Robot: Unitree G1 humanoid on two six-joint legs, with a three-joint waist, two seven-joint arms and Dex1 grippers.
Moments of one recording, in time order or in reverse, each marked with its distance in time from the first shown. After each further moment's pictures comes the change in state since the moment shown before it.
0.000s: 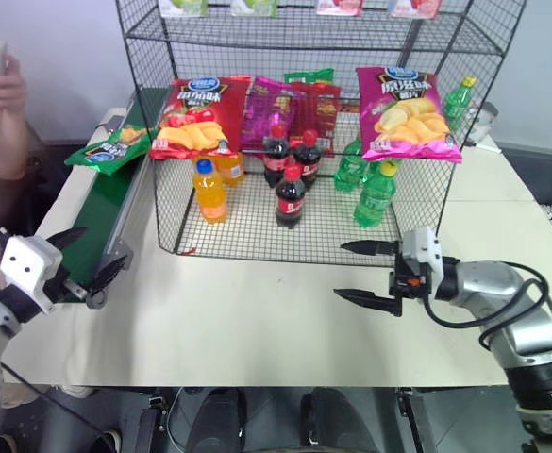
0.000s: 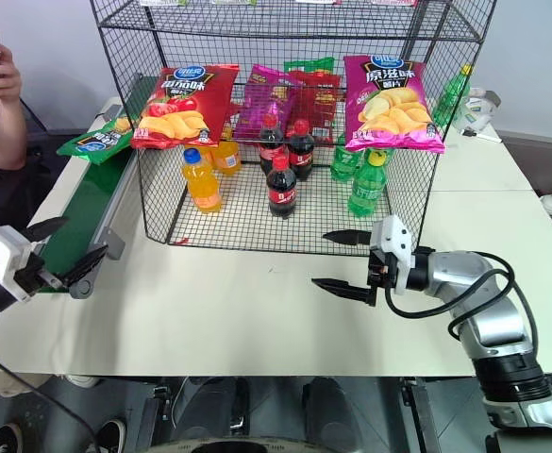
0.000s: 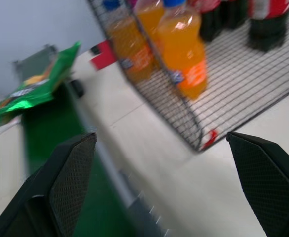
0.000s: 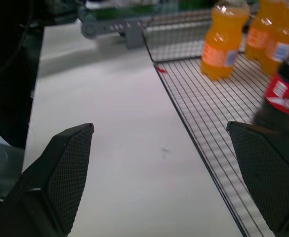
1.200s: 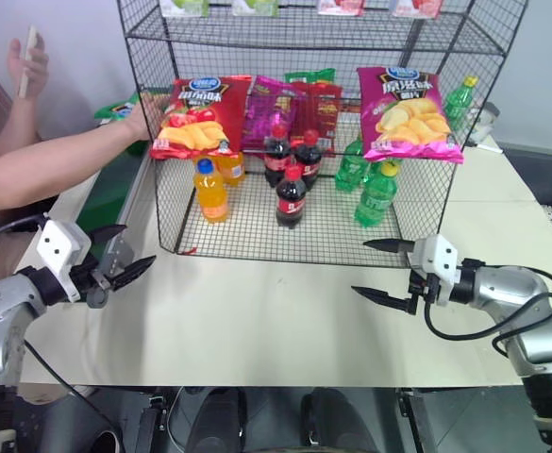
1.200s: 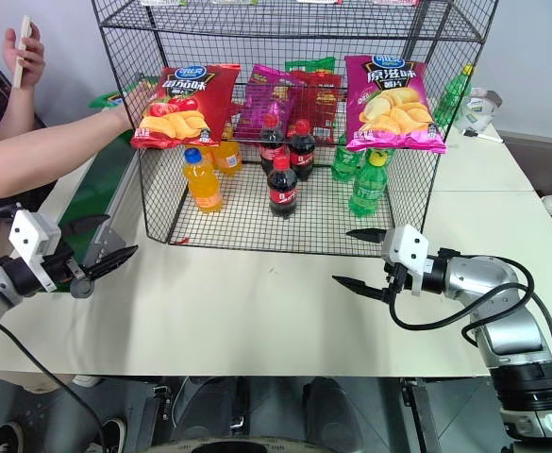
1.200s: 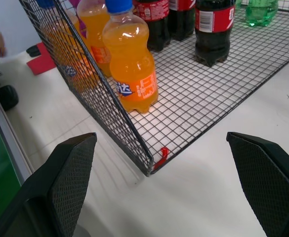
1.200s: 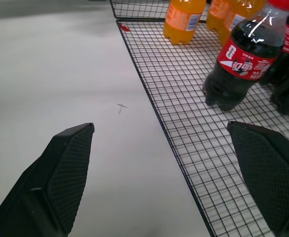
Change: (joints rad) left arm -0.194 0.029 -0.152 0.053 -0.093 0.182 -0.178; right arm 0.067 -0.082 -0.085 0.054 -0.144 -0.172 -0.045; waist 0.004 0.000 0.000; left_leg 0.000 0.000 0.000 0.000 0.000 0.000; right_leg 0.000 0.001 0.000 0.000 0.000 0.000
